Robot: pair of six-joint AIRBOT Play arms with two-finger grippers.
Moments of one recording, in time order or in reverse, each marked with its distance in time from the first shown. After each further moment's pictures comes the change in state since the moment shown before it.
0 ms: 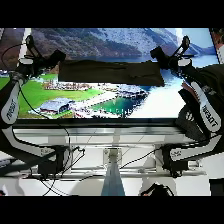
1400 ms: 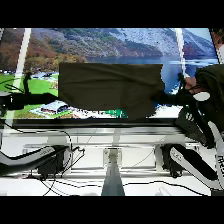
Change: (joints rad) left arm 0.381 0.338 -0.485 0.165 -0.721 0.309; right arm -0.183 0.576 -0.587 -0.068 0.627 -0.082
